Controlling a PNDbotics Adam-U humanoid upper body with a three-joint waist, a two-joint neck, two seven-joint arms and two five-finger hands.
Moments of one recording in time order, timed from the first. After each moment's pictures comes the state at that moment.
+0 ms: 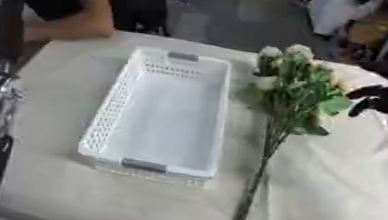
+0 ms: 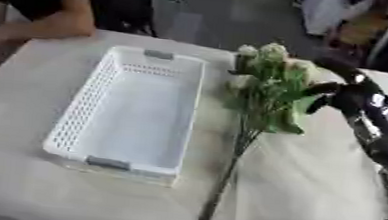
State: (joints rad) left arm -0.30 0.39 0.05 -1.98 0.07 -0.21 0.16; right arm -0.22 -0.40 0.06 -1.72 -0.25 -0.28 0.68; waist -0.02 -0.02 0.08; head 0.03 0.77
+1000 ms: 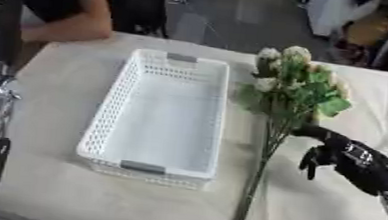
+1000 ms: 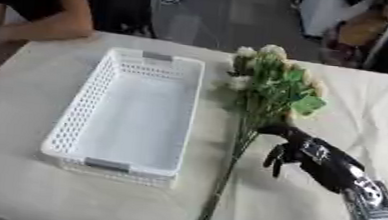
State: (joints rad) left arm -0.30 0.39 0.05 -1.98 0.07 -0.20 0.16; right arm -0.24 -0.39 0.08 -1.51 -0.26 -0.19 0.84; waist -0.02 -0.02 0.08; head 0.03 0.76
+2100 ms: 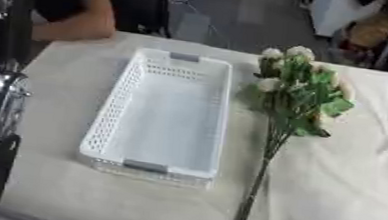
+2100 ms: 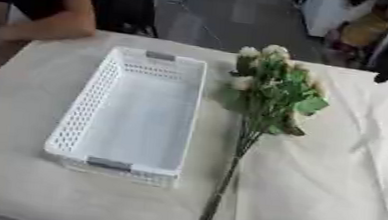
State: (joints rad) left arm -0.29 0.39 0.05 -1.98 0.07 -0.20 0.16; right arm -0.22 -0.40 -0.16 -1.97 -0.11 -0.32 0.37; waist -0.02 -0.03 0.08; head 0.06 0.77
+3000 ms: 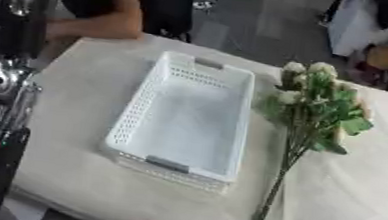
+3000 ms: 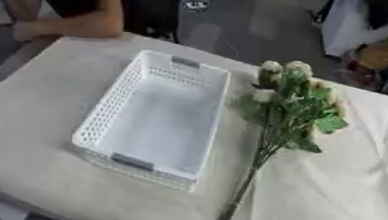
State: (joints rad) left arm -0.28 0.42 0.06 -1.98 0.06 -0.20 0.16; right arm -0.72 -1.01 0.12 -1.64 0.77 -0.88 0.00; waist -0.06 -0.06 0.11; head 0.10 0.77
